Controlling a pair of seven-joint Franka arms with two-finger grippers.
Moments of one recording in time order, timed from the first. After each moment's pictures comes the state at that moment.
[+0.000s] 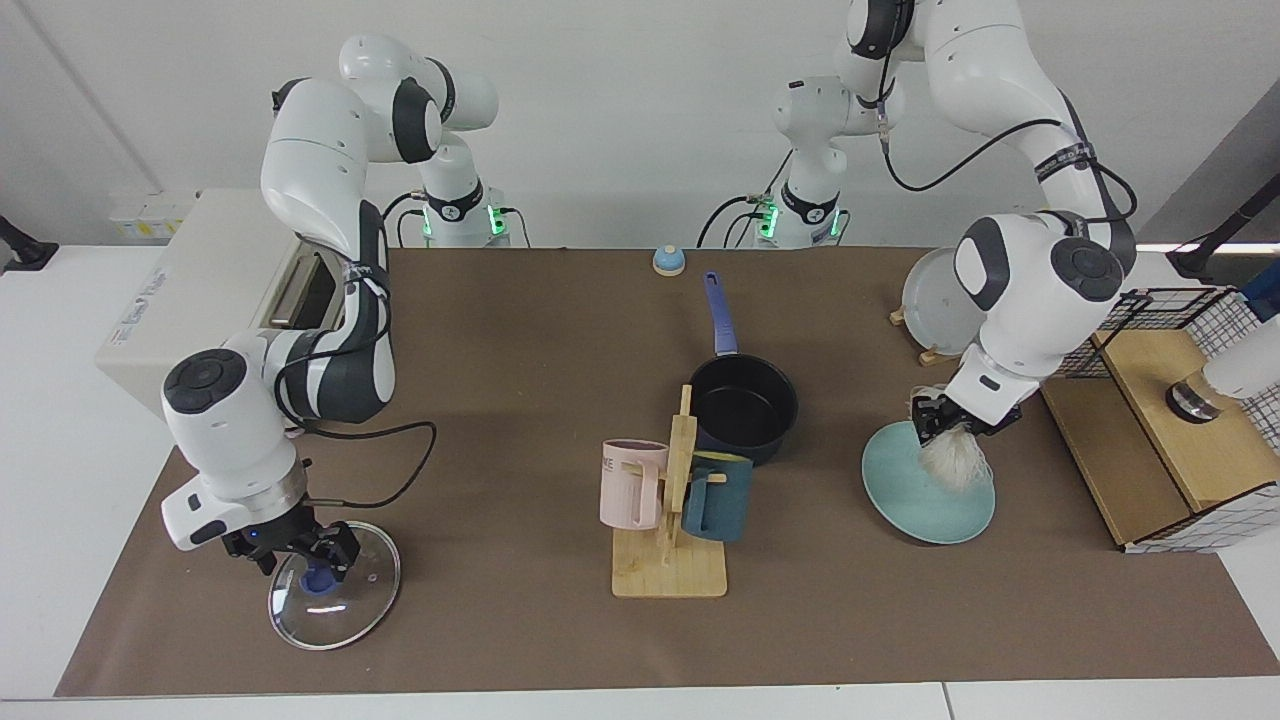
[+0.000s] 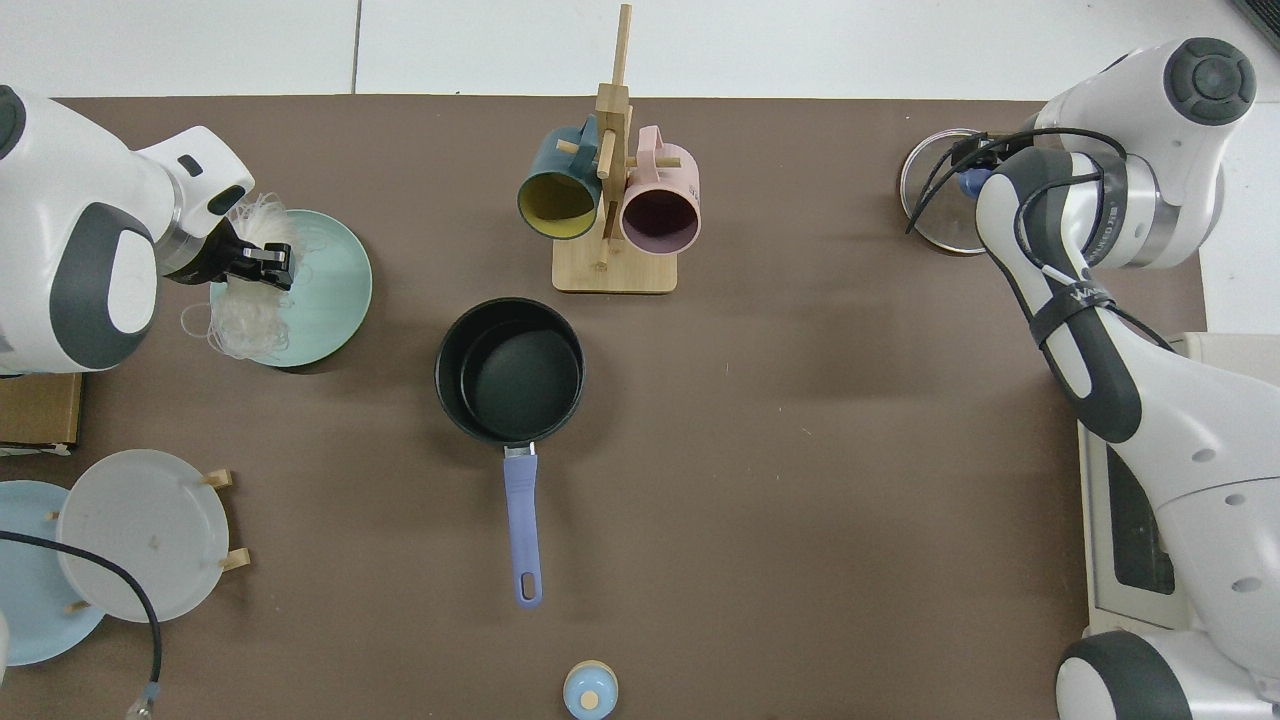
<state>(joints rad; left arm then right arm) -0.02 0.29 -0.06 -1.66 0.01 1.95 0.05 -0.03 0.85 -0.06 -1.13 -0.01 2.25 0.00</state>
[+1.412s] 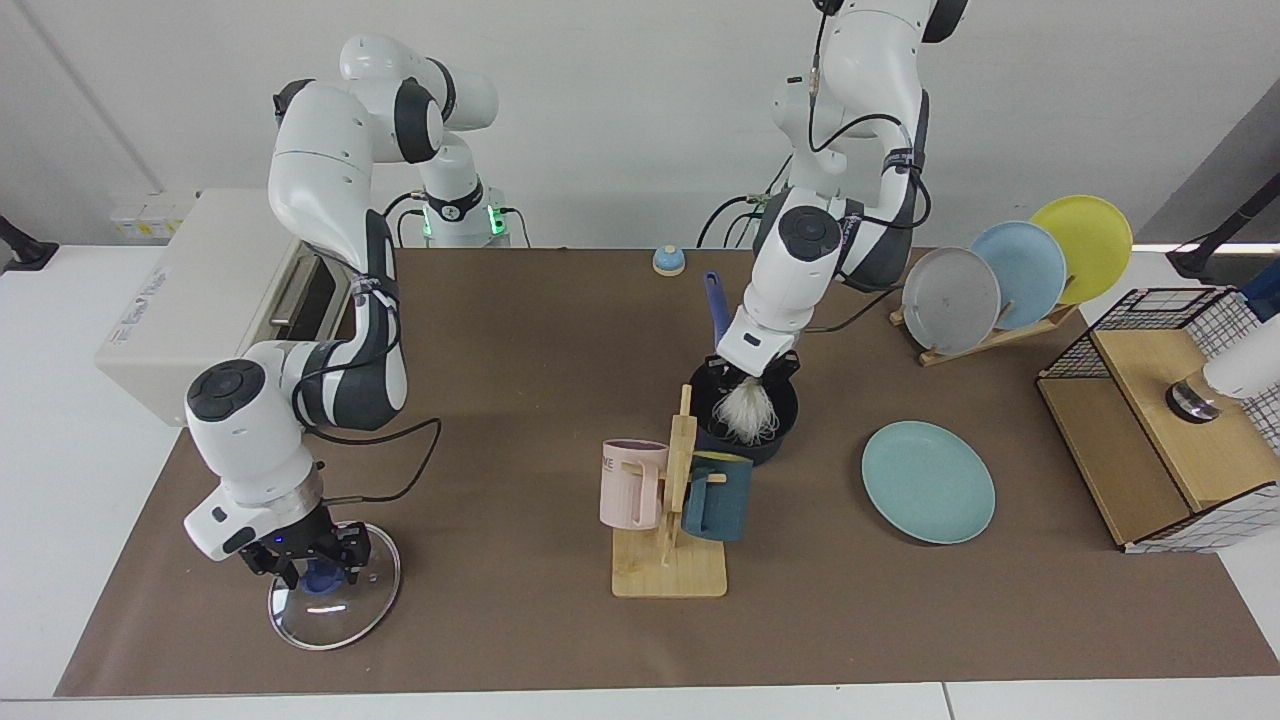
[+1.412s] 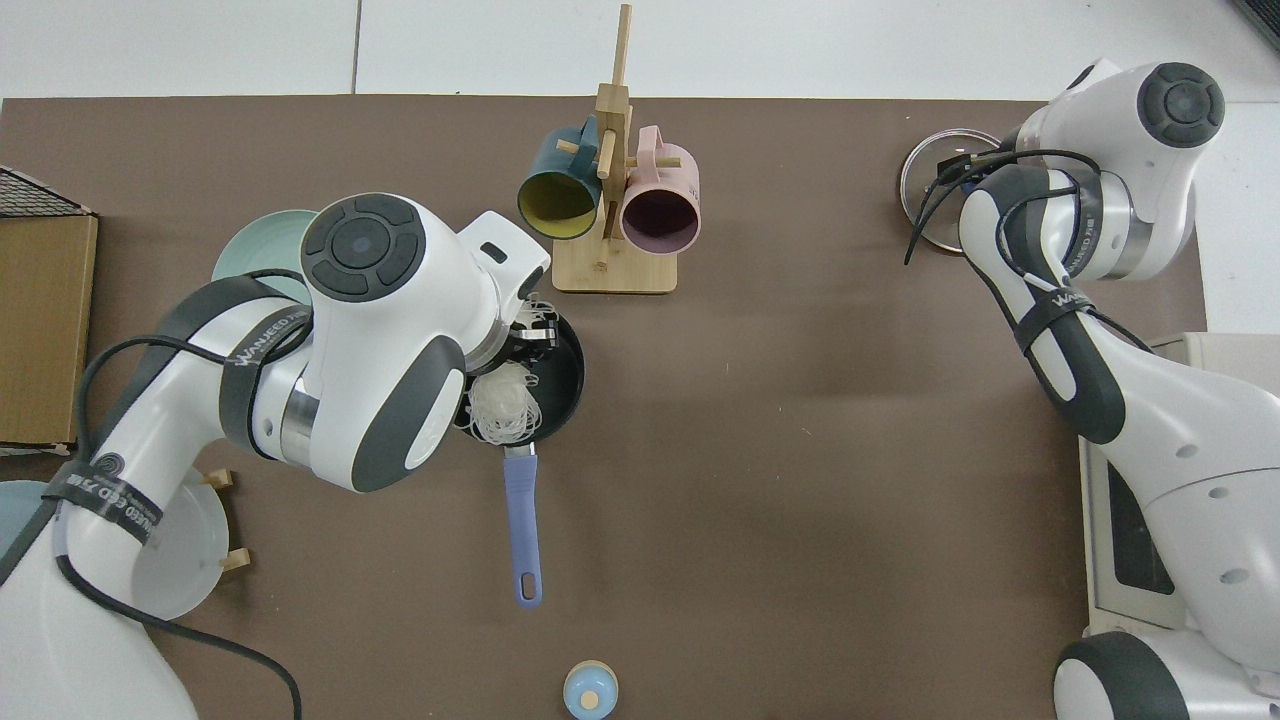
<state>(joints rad) -0.14 0.27 -0.31 -1.93 0.01 2.22 -0.51 -0.03 0.84 -0.06 -1.15 0.01 2.26 -0.13</state>
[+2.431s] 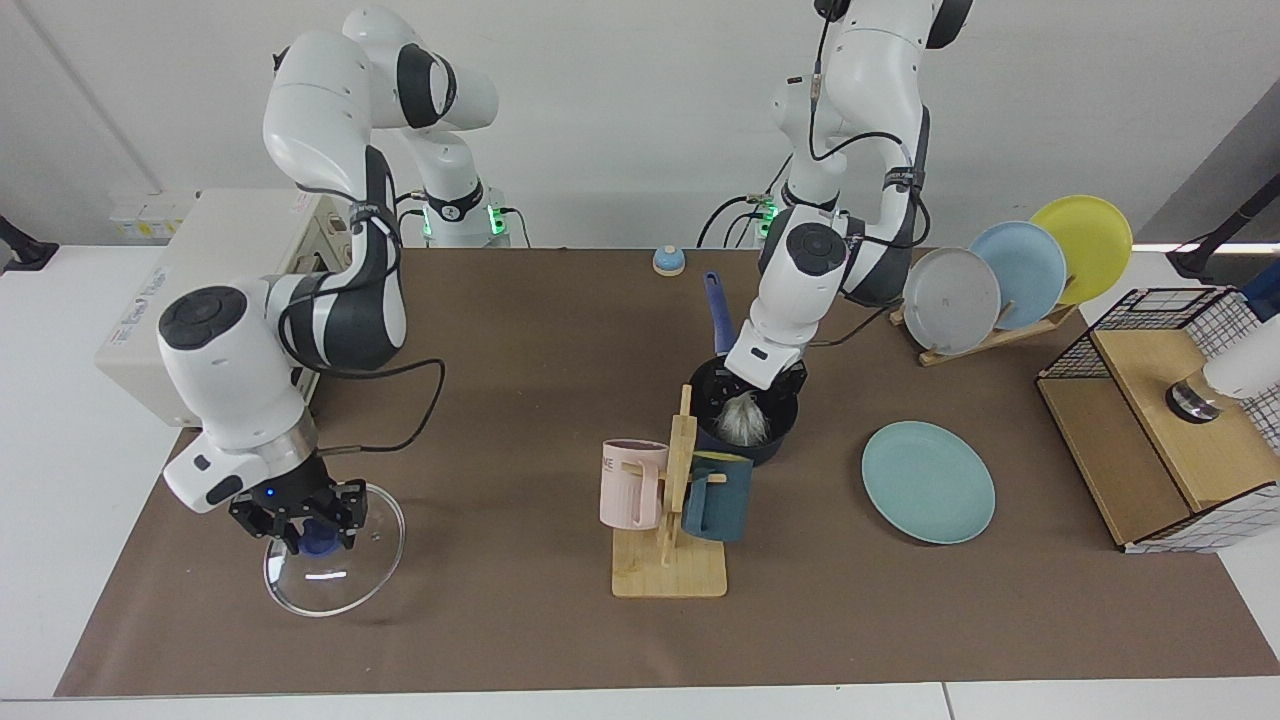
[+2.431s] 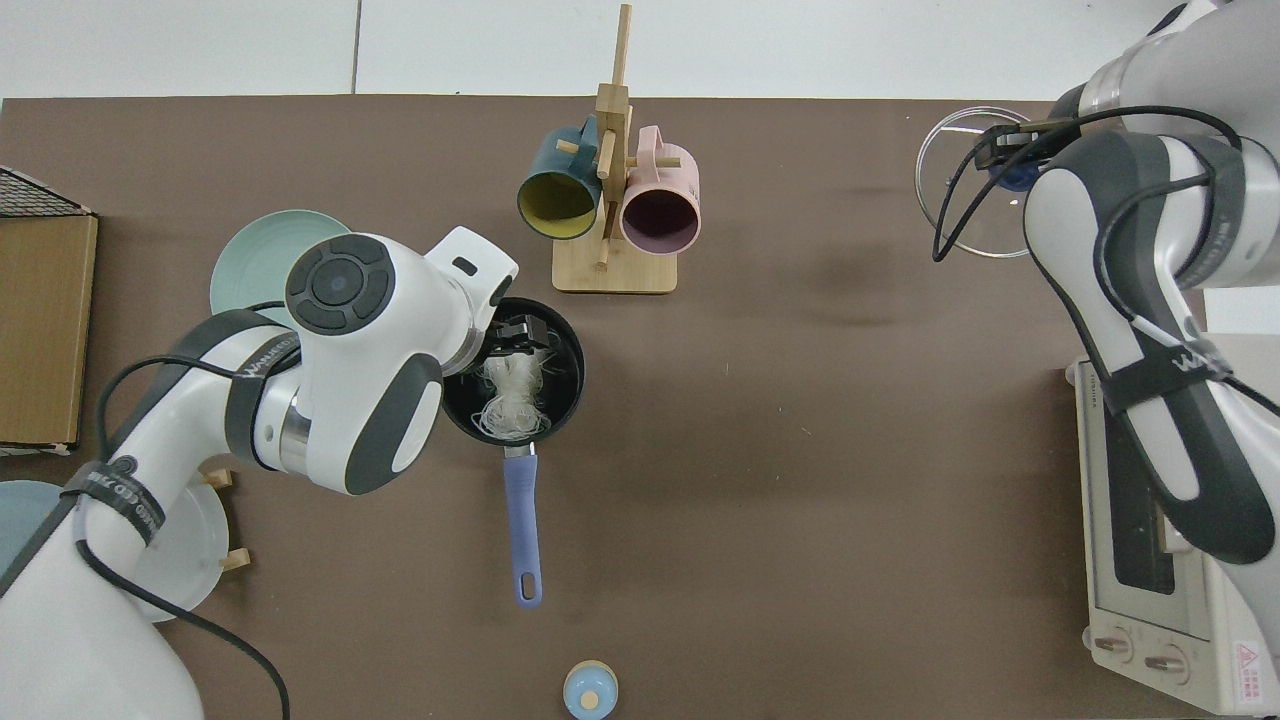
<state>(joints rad) -0.07 0.22 -0.29 -1.78 0.01 2.07 -0.43 0.08 0.29 -0.05 -1.45 0.02 1.94 0.03</state>
